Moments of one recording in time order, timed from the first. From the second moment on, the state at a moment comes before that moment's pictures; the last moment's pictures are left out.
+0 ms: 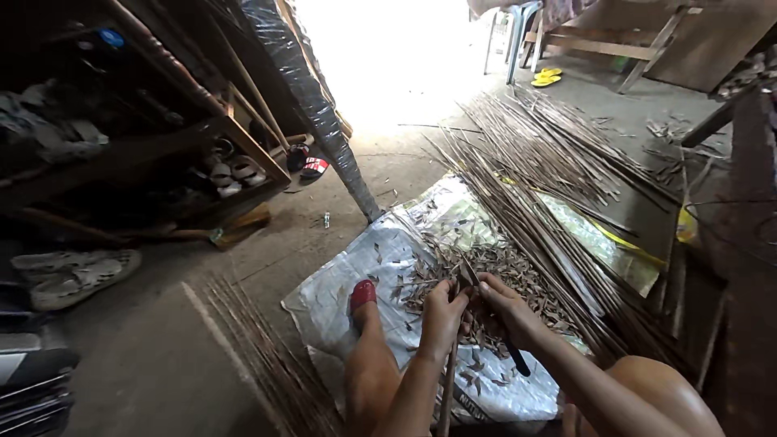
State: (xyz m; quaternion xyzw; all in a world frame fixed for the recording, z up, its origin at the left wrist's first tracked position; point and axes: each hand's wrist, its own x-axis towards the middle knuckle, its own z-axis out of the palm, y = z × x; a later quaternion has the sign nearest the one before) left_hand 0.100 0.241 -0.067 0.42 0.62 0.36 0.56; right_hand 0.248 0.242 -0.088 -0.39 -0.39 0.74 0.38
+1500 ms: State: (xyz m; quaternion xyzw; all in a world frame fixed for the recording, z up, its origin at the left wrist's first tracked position) left_hand 0.104 0.235 -0.072 0.51 0.58 0.25 0.59; right_hand 0.264 0.252 -0.089 -0.50 -0.41 0.64 0.42
